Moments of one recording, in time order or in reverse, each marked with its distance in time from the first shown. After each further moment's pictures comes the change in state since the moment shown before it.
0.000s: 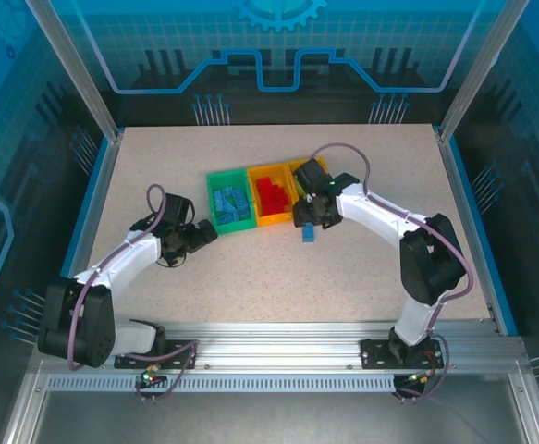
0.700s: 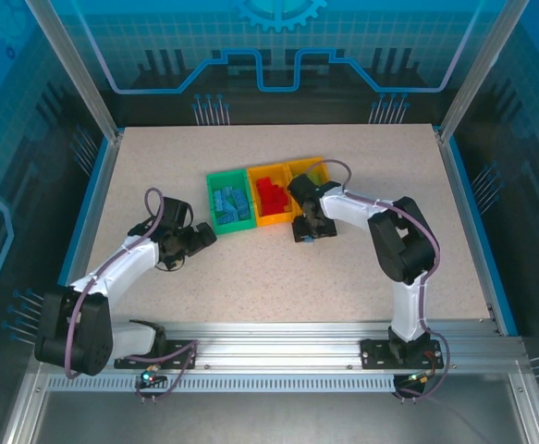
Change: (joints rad) left arm 0.000 -0.045 -0.033 -0.004 -0.001 0.000; right arm -0.003 0.216 0.021 0.018 -0.023 -0.003
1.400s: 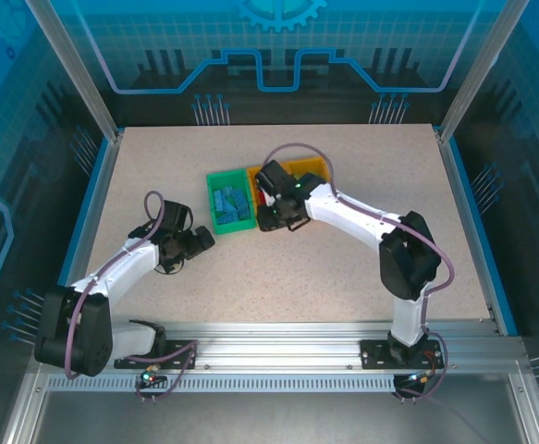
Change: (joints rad) left arm 0.001 -0.005 -0.028 0.000 -0.030 -0.003; right arm 0.195 -0.095 0.257 -0.026 -0.164 -0.016
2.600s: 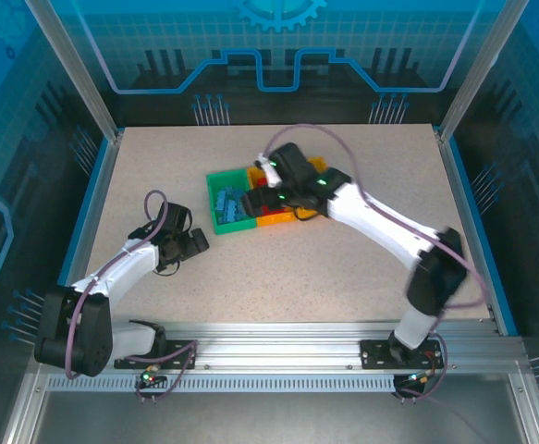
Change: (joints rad) left arm 0.005 -0.004 -0.013 0.006 -0.150 0.103; right arm -0.027 -0.263 -0.139 0.195 0.054 -0.185
